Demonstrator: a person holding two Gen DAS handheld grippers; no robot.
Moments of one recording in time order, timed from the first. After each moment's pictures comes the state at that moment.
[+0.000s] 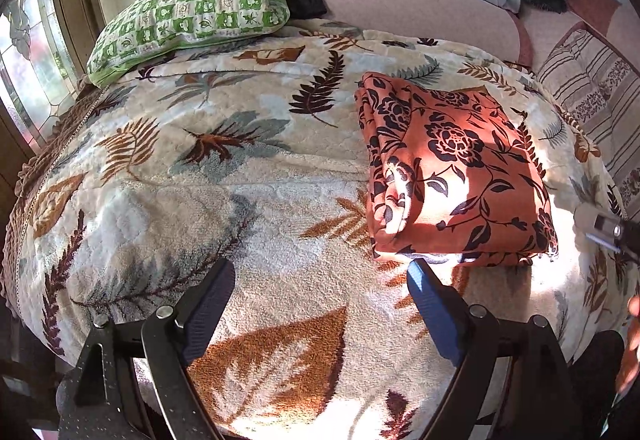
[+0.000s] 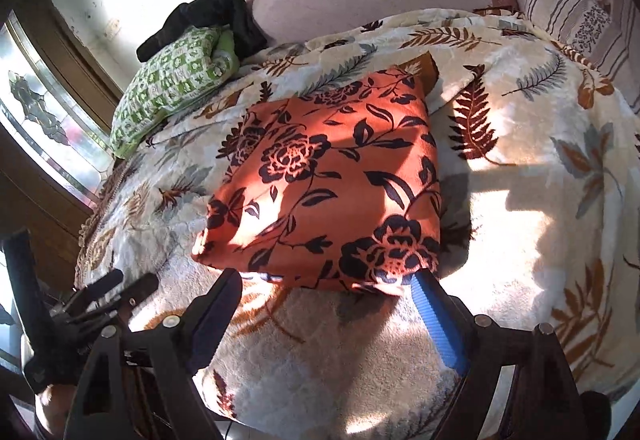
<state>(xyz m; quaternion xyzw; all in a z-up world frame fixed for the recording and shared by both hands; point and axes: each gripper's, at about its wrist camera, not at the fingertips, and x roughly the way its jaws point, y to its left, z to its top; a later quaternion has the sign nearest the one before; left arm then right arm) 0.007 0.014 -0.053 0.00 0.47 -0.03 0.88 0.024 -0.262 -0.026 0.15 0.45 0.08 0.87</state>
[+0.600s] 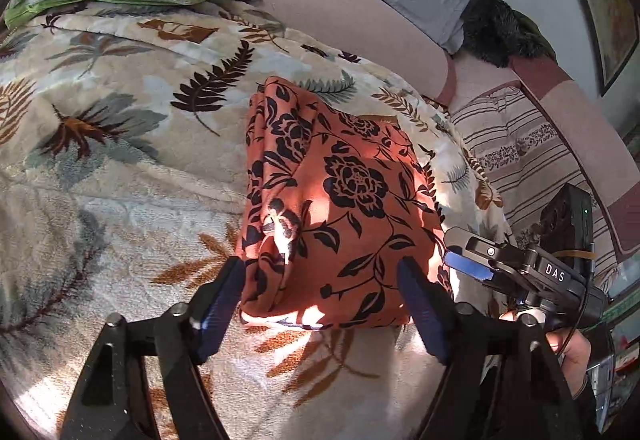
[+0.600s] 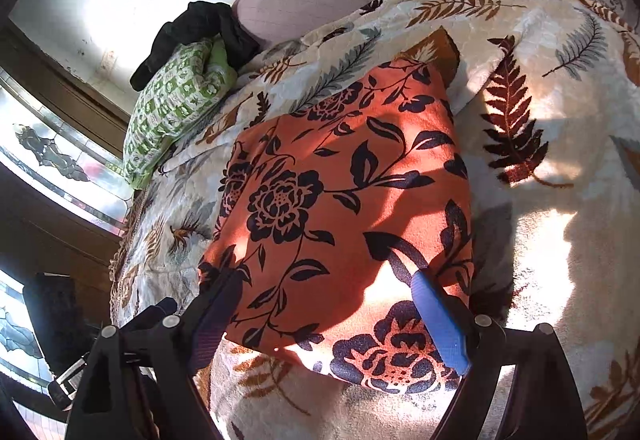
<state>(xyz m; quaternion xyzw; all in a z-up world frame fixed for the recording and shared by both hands) 0.063 -0.006 -0.071 -0.18 0.46 -0.21 0.84 0.099 -0.286 -0.061 0.23 0.47 0.12 0.84</state>
